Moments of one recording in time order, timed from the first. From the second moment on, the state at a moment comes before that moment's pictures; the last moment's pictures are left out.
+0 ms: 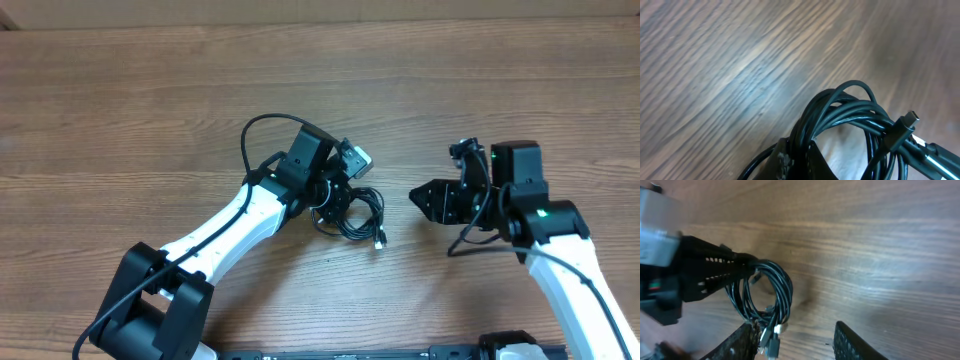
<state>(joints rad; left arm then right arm) -0.56 1.68 1.02 -0.34 0.37 0.20 0.10 1.18 0.84 -0.70 -0.51 0.18</state>
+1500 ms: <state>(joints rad) -0.49 1.68 1.02 -0.18 0.68 0.05 0.15 1.32 0.85 -0.83 -0.43 0.26</state>
